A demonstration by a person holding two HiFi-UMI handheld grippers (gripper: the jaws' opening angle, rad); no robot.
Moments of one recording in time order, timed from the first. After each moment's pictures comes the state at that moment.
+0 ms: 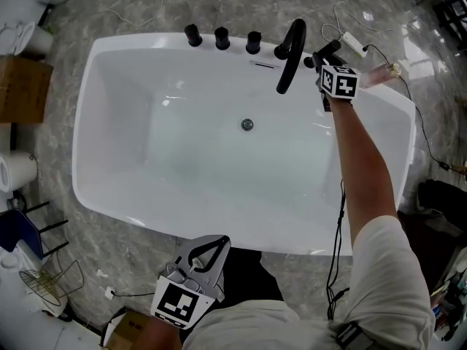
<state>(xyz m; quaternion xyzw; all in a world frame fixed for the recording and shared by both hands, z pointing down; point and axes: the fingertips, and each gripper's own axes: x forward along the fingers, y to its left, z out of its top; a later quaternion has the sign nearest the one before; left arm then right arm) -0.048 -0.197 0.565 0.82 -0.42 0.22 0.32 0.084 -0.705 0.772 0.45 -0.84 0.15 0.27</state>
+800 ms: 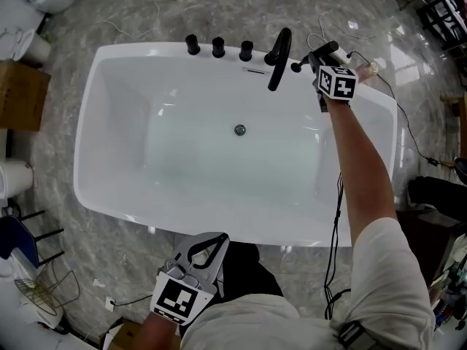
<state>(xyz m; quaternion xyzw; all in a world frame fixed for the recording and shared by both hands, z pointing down) -0.050 -0.164 0.522 0.84 -0.41 0.20 0.29 0.089 -0.675 0.668 0.46 -0.85 0.12 0.24</state>
